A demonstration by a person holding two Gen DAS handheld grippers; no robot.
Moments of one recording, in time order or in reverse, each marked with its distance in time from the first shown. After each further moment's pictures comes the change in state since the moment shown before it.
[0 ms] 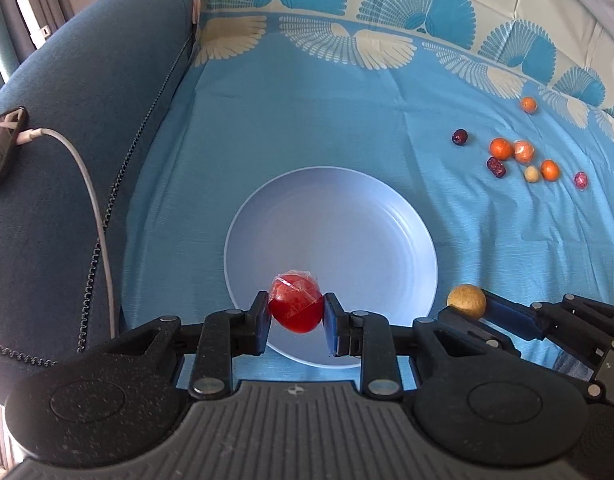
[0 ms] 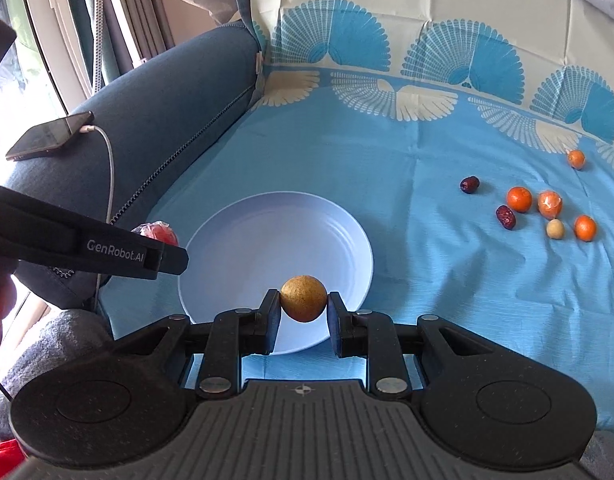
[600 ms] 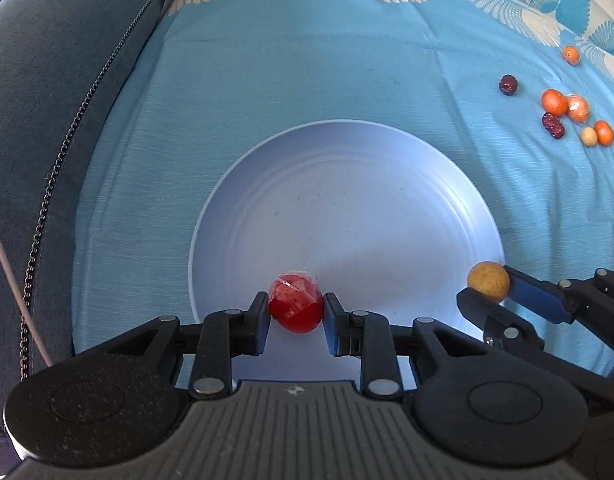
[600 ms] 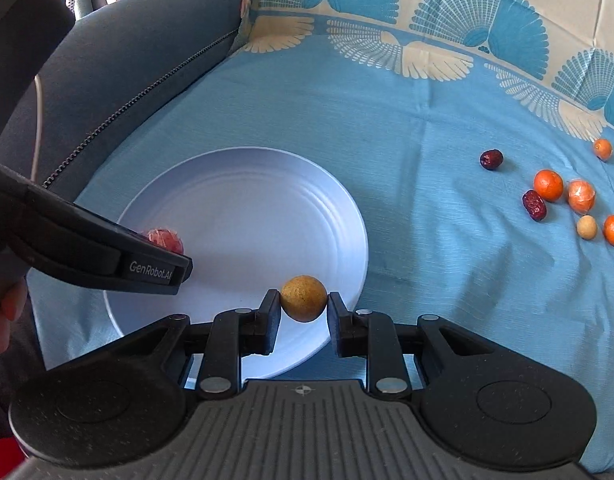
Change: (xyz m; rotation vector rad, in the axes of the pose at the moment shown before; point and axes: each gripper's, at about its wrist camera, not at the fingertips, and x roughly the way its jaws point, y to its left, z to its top) left arm 0.096 -0.009 0.018 0.049 0.124 0.054; right arm 0.078 -0.012 0.008 -0.043 0.095 -0.053
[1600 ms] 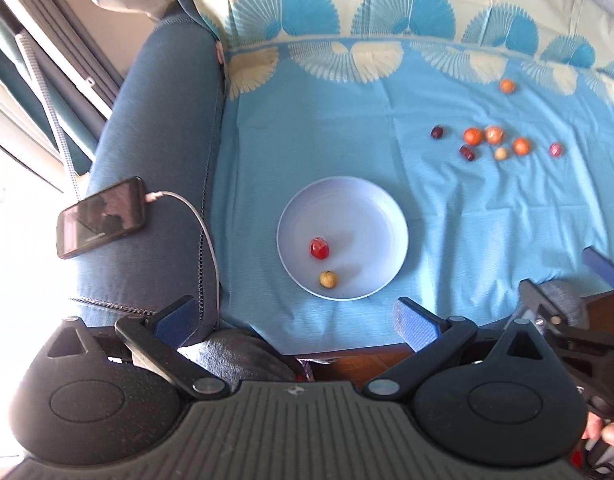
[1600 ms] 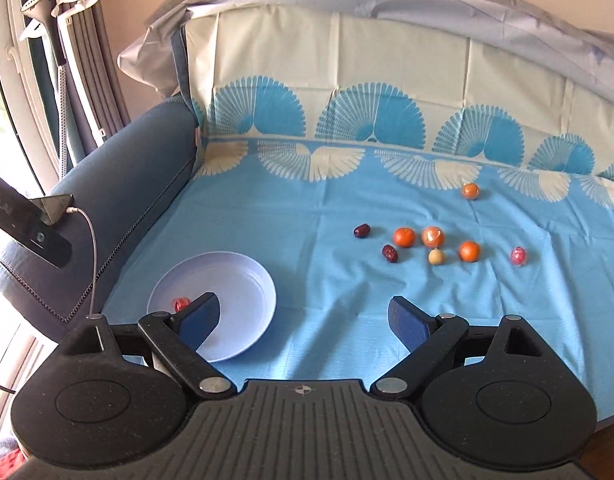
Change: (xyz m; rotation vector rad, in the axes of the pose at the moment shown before) left arm -0.305 -0.011 -0.025 0.048 -0.035 0.096; right arm -0.237 -0.047 -0.030 0.150 -0.264 -0.092
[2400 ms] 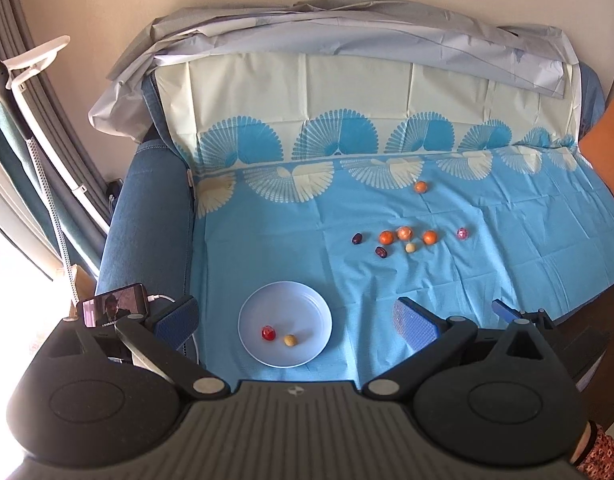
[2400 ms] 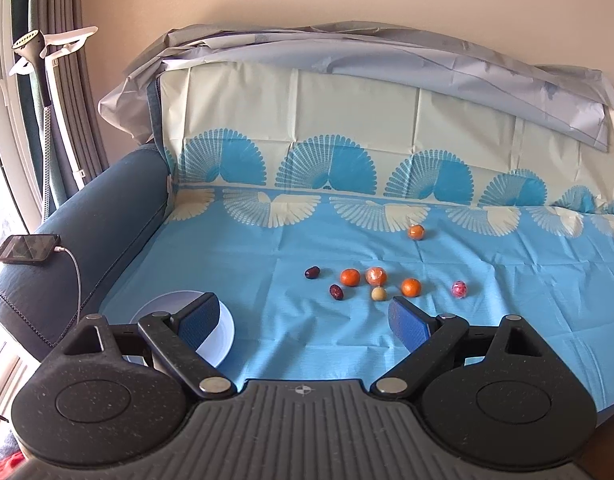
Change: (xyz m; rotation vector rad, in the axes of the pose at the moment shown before) left arm -0.181 -0.028 0.006 0.045 -0.294 -0.120; right arm -0.060 -0.032 0.008 0.008 -0.114 -0.092
